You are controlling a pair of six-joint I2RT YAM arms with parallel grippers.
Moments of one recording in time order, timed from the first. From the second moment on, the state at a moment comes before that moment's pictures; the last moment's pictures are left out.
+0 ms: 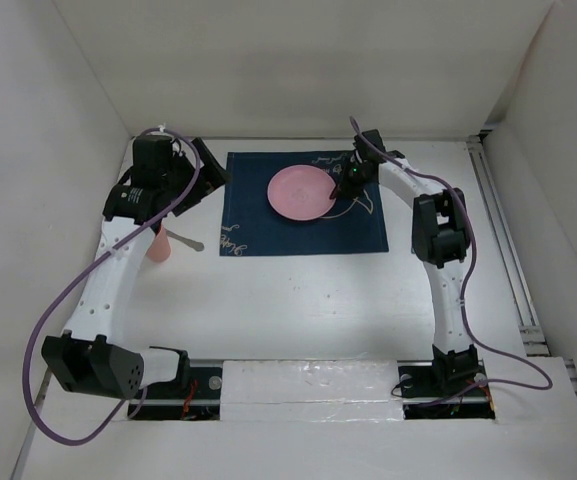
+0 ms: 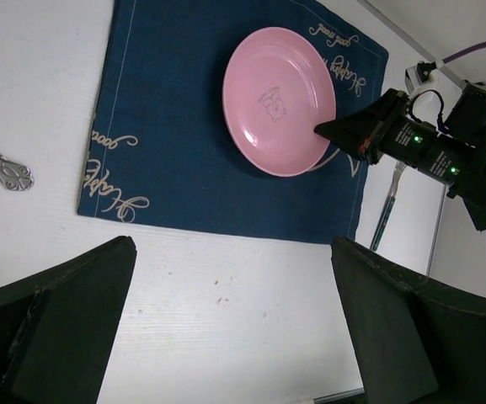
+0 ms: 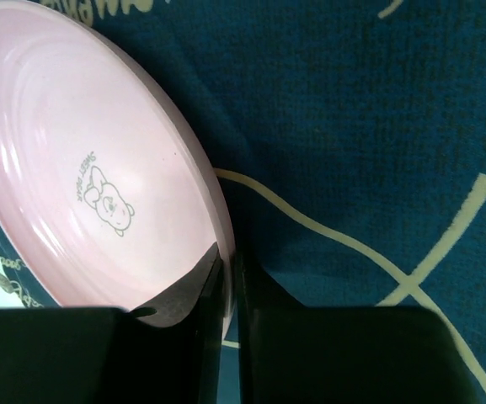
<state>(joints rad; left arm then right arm) -0.15 1.27 1.39 -0.75 0.13 -0.68 0.27 2.38 1.97 -0.57 -0.32 0.58</state>
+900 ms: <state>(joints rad) 0.04 1.40 1.67 -1.03 -0.17 -0.73 0.33 1.92 1.86 -0.61 -0.06 0.52</state>
